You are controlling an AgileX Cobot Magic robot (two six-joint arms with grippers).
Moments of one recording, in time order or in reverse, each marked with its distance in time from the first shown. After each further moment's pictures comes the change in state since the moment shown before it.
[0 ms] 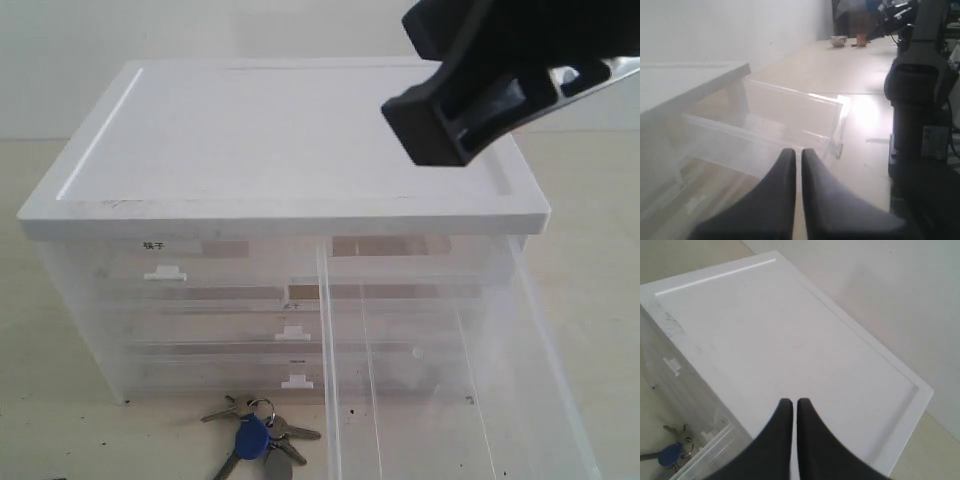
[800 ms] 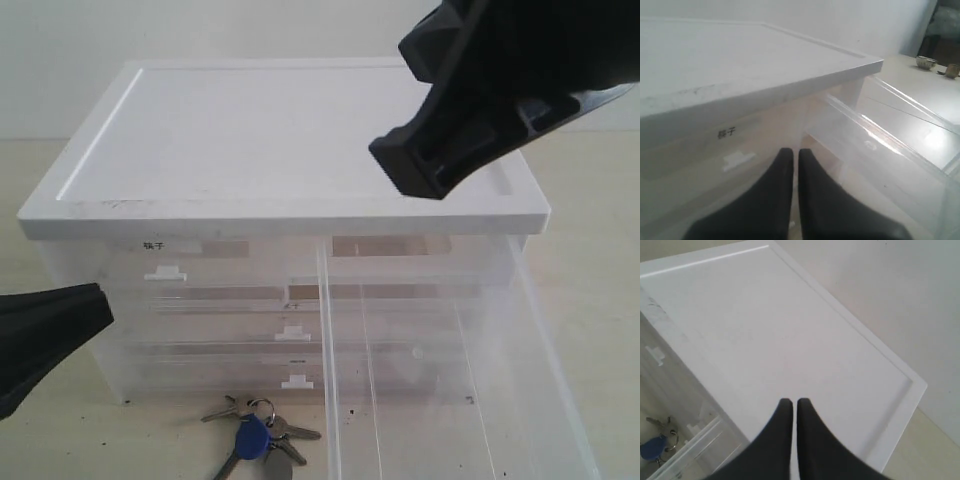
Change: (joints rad) left arm 0.000 0.646 -0.013 -0.411 0.154 0.467; right arm 0.000 0.020 0.034 -0.053 0.000 0.030
